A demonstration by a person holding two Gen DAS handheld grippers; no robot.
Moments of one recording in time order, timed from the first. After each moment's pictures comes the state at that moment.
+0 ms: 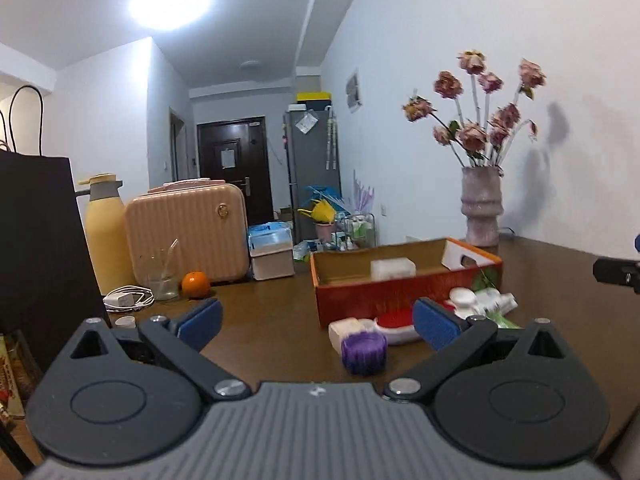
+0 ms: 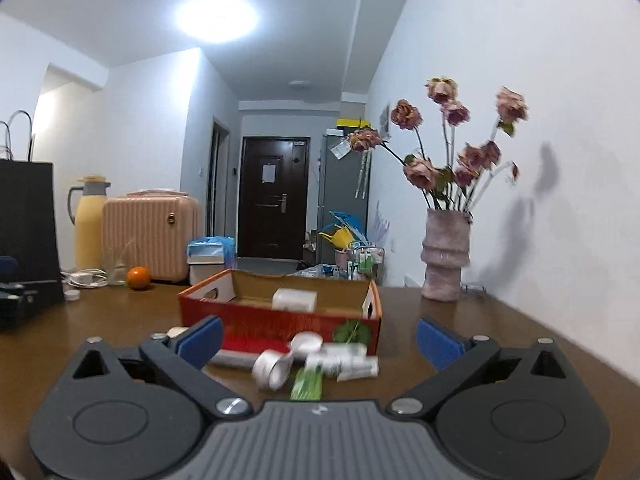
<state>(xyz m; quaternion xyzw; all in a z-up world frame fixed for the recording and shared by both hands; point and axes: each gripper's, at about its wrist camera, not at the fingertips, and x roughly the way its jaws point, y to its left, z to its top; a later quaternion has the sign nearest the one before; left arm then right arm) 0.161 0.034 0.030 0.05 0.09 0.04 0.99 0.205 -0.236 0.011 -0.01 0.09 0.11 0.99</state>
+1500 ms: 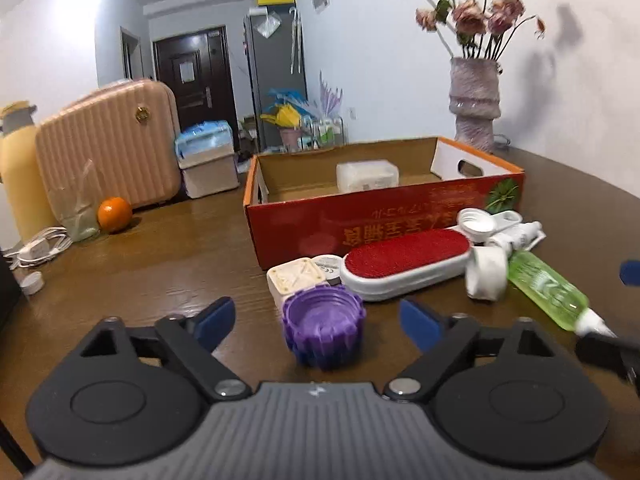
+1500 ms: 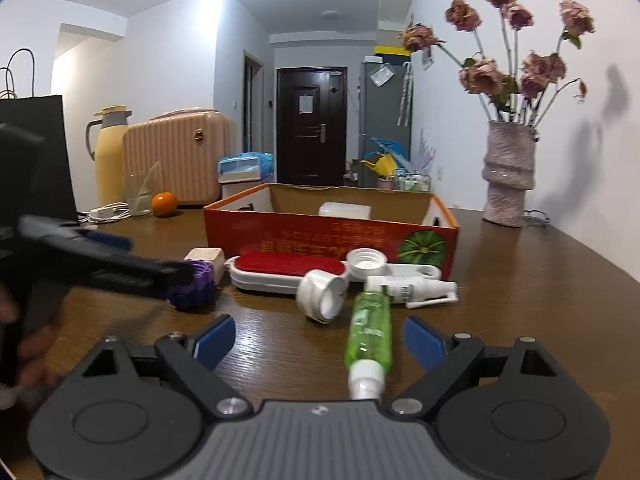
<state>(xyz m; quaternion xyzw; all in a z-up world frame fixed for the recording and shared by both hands) 0.338 0.021 -0.032 0.05 0.26 -0.01 0.97 0.292 -0.192 -0.045 -0.03 0.20 0.18 0.96</state>
